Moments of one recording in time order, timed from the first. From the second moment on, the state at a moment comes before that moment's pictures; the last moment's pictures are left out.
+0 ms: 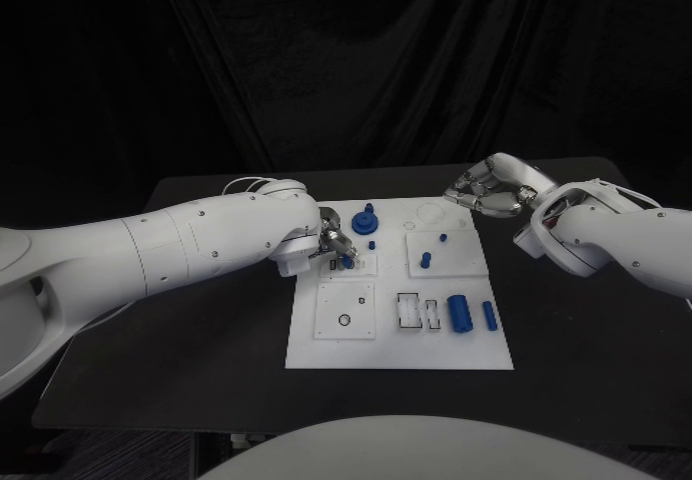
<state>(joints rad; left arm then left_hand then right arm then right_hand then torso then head) 1.29 -0.44 -0.21 1.20 -0.89 0.10 -0.60 1.04 0.01 0.45 0.08 0.45 1.04 0.05 0.31 0.70 1.47 -0.03 1.57 1.31 1.47 -0.08 1.57 1.31 0.01 1.46 -0.07 1.57 1.31 1.31 -0.90 -0.25 1.39 -0.99 -0.44 0.23 1.37 -0.02 0.22 0.29 0.25 1.05 0.09 0.14 0.18 1.31 0.02 1.32 1.27 1.47 -0.04 1.36 1.31 0.09 1.40 0.06 1.08 1.31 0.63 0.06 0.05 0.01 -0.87</state>
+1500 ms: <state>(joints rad) 1.28 -0.44 -0.21 1.21 -0.89 0.08 -0.58 1.03 0.01 0.46 0.08 0.45 1.04 0.05 0.30 0.70 1.47 -0.03 1.57 1.31 1.47 -0.07 1.57 1.31 0.01 1.47 -0.08 1.57 1.31 1.31 -0.90 -0.25 1.39 -0.99 -0.42 0.21 1.37 -0.02 0.22 0.29 0.26 1.05 0.09 0.14 0.18 1.30 0.02 1.31 1.26 1.47 -0.04 1.36 1.31 0.09 1.40 0.06 1.07 1.31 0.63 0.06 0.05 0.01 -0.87</state>
